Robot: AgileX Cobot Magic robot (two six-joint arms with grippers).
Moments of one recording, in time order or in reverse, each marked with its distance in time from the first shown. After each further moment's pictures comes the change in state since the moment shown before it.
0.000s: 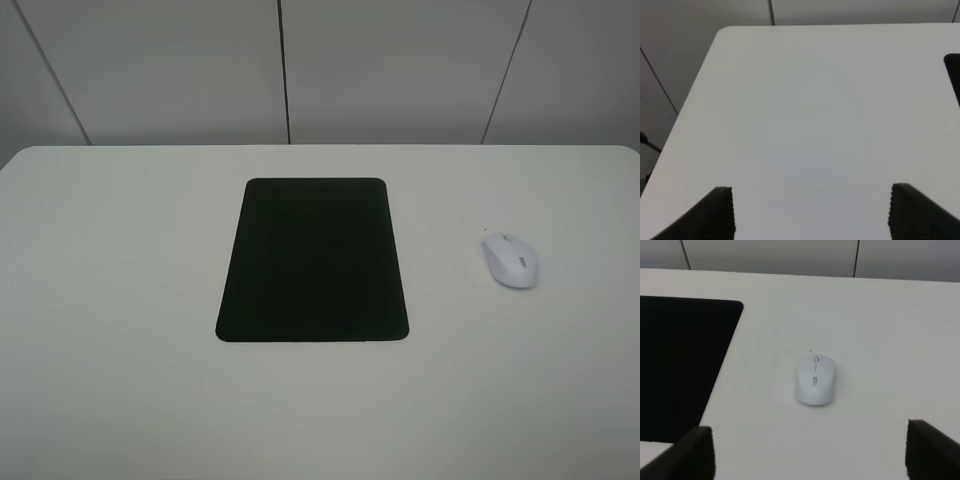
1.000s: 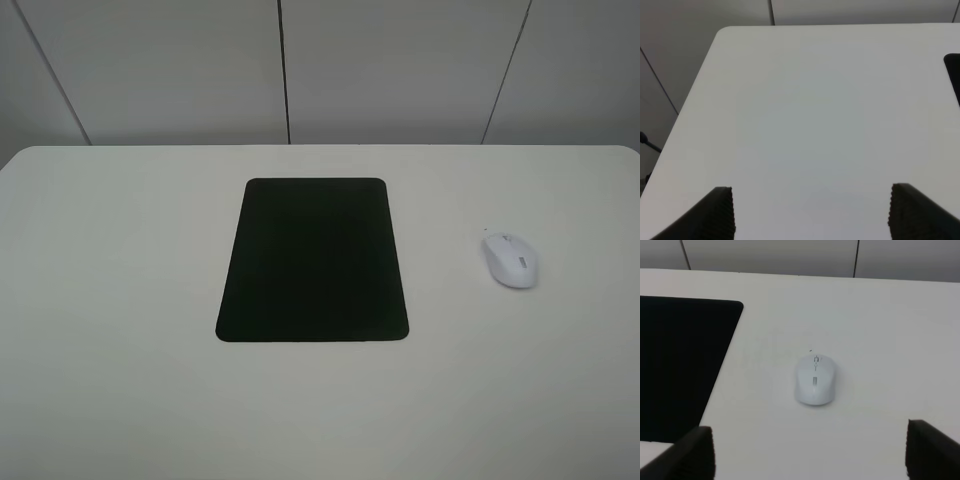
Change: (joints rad) left arm 0.000 0.000 0.000 0.000 0.000 0.000; right arm 0.000 0.000 0.000 0.000 0.000 0.000
